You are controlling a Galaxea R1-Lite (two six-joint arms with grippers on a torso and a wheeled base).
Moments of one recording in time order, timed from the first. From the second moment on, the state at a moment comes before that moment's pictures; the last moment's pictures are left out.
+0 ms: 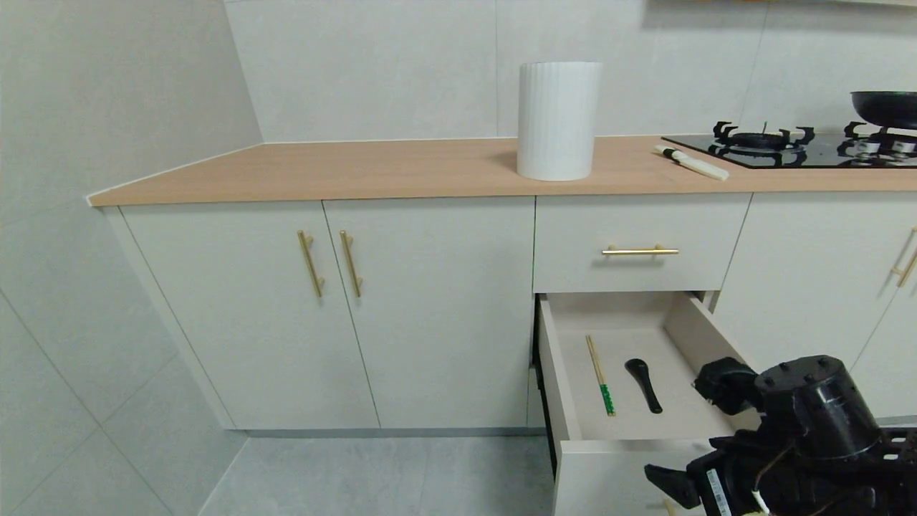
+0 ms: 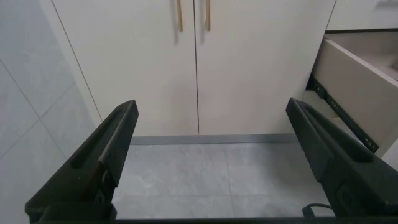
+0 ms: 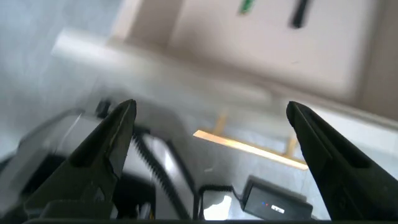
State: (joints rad) left arm 0.00 0.00 0.00 0.00 -0.01 0.01; right arm 0.60 1.58 -0.39 -0.42 -0.16 0.17
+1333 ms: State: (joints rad) left arm 0.00 0.00 0.00 0.00 -0.01 0.01; right arm 0.49 1.76 -0.41 -0.44 -0.15 0.11
